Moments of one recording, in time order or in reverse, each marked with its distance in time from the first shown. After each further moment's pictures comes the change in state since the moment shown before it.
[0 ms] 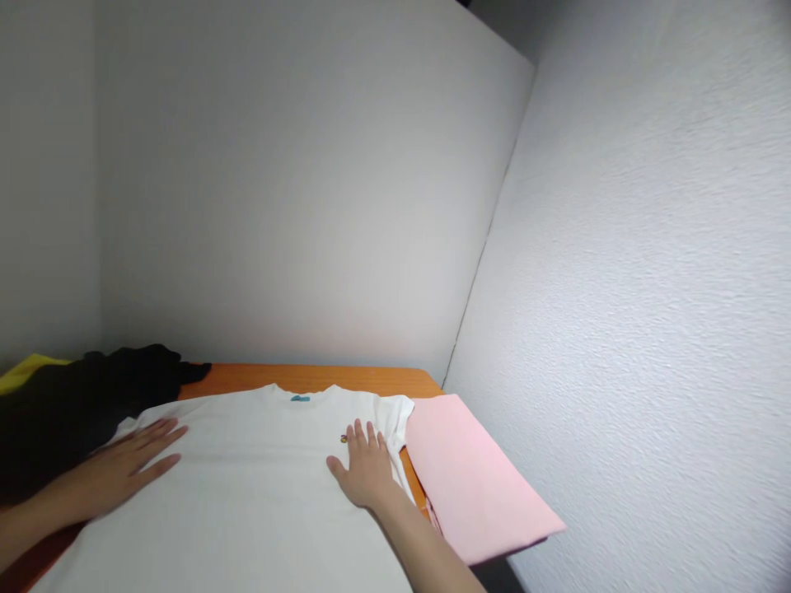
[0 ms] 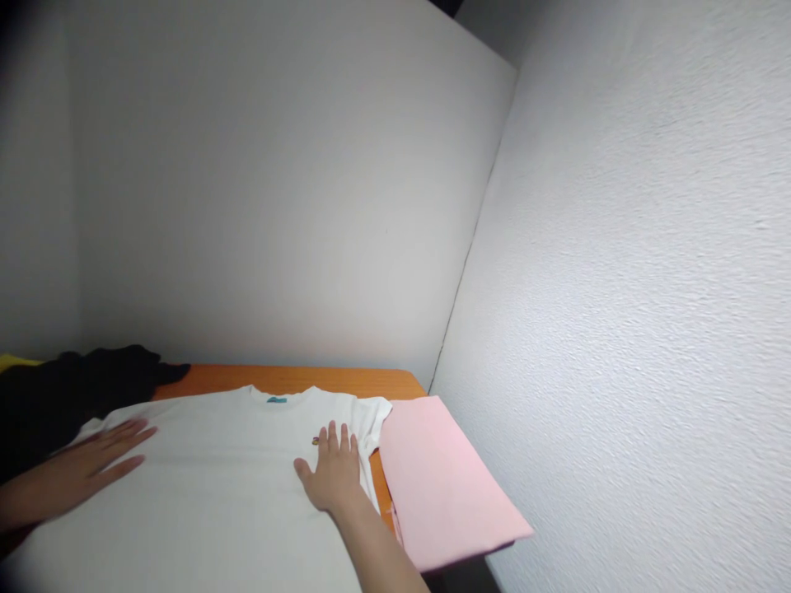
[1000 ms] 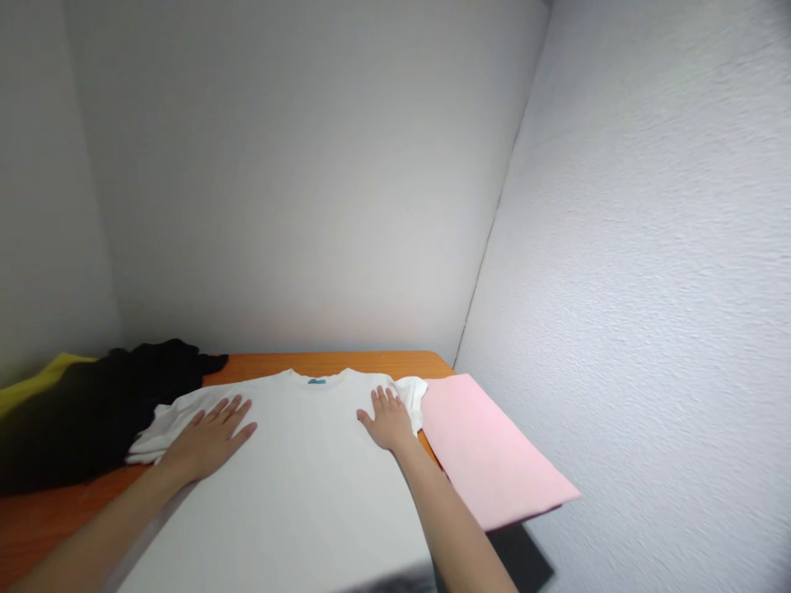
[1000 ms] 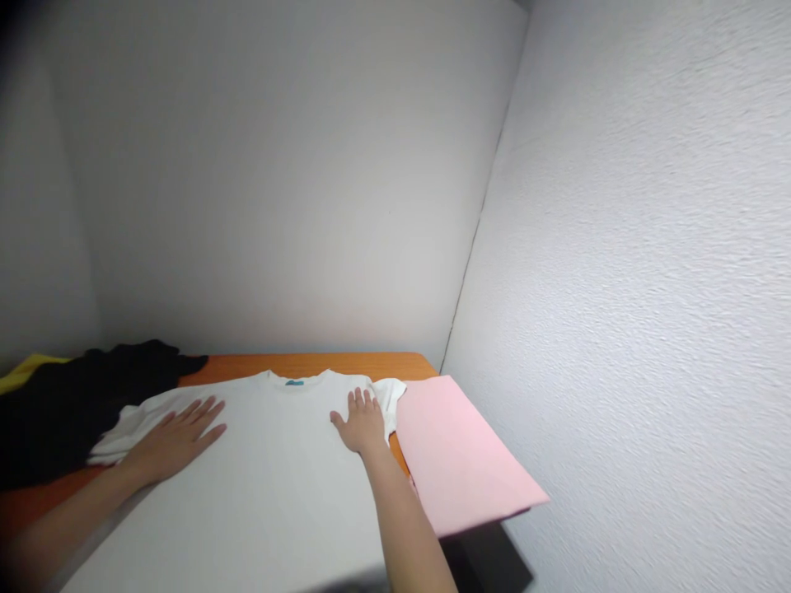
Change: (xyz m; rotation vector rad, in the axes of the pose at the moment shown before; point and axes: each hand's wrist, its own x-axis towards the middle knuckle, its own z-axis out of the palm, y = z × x) left_hand 0.020 0.115 -0.016 0.103 -0.058 -0.114; right_hand 0.046 0.027 -0.006 -0.025 0.036 0.030
